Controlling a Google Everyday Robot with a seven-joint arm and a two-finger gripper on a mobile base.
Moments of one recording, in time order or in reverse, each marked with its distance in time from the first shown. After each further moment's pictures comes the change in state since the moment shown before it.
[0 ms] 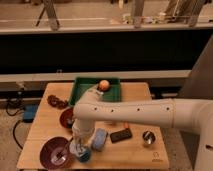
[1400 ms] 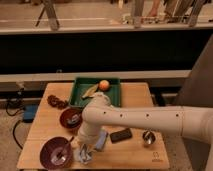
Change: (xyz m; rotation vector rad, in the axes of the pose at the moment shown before) arm -0.013 0.023 0.010 0.029 -0.071 -0.088
